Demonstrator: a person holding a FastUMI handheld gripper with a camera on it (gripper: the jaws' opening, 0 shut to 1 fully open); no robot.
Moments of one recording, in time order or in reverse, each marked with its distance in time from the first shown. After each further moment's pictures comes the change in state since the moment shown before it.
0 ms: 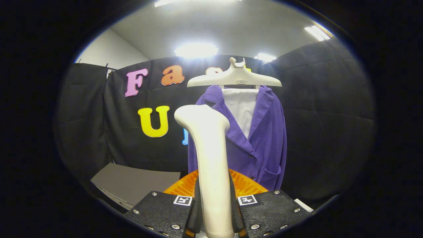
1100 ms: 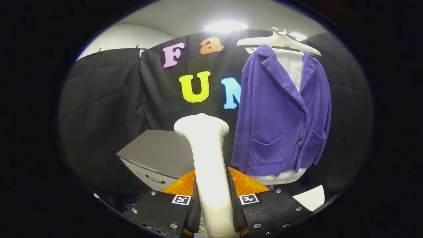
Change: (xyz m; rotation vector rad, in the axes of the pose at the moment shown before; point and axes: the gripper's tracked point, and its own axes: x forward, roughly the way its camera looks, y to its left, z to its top) arm -0.080 0.096 -0.117 -0.030 0.257 0.378
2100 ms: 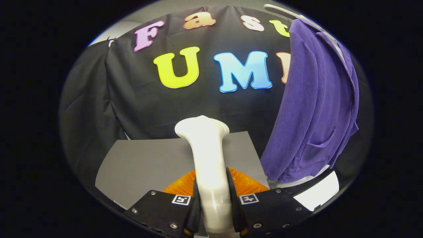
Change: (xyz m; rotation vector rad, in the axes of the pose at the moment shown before) arm 0.238 0.084 0.009 0.104 0.153 -0.169
